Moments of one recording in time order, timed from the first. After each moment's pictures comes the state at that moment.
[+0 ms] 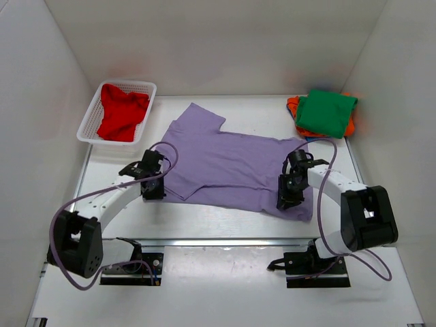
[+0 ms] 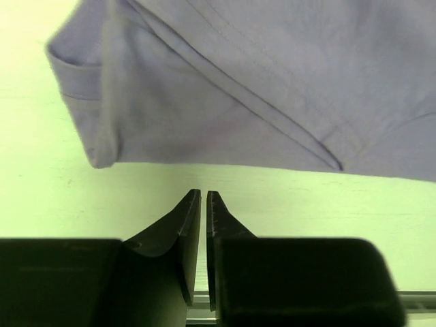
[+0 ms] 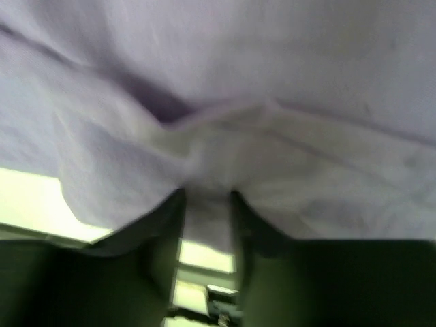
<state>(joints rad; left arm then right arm) -0.35 1.28 0.74 -0.66 -0.13 -0.35 0.21 1.46 0.76 -0.68 -0.21 0.27</state>
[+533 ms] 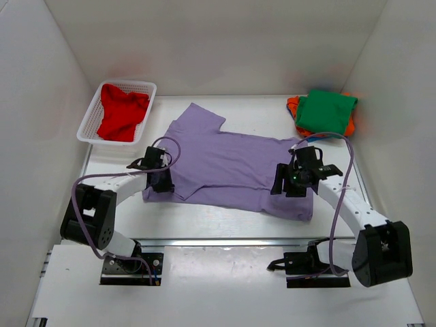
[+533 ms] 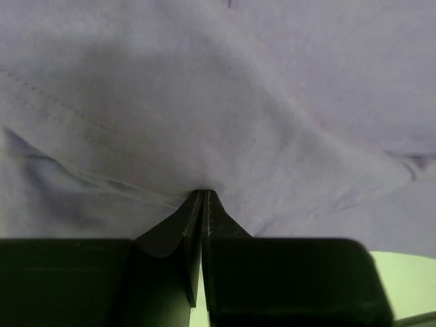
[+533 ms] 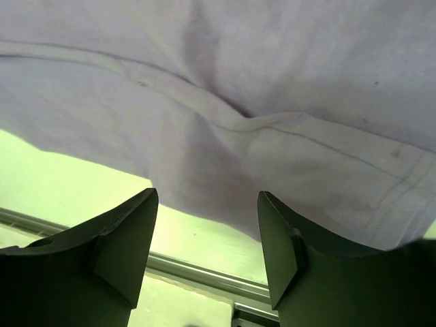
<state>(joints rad) -0.28 1.47 0.71 -0.31 0.07 -0.43 0.22 1.20 0.76 -0.66 -0.21 0.33</state>
